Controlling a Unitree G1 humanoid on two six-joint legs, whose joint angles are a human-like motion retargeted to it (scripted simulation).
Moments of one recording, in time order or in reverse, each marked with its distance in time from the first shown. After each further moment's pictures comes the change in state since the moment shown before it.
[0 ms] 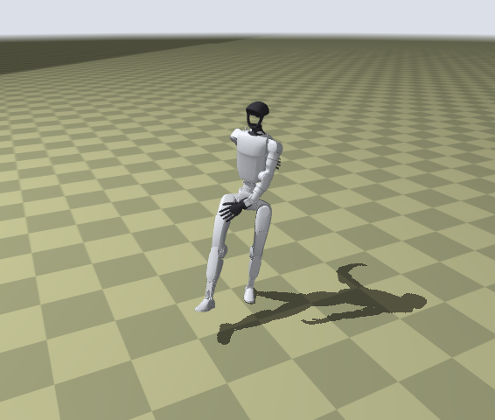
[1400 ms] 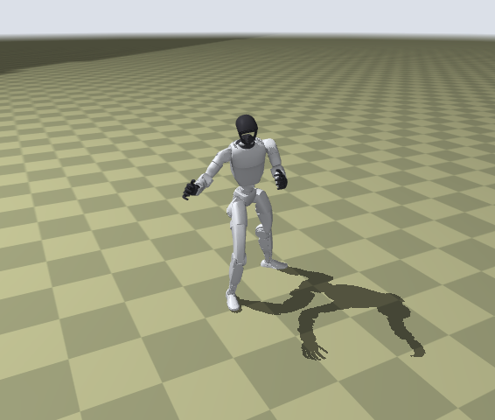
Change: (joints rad) left arm -0.970 0.145 0.370 -0.347 -0.621 0.023 -0.180; right arm -1.513 -0.831 0.197 -1.089 0.777 -0.822 -0.546; waist -0.068 0.189 -0.057; left_leg -0.360 0.206 0.345 -0.143 0.245 -0.250; right_leg -0.251 -0.566 -0.043 0.787 -0.441 0.082
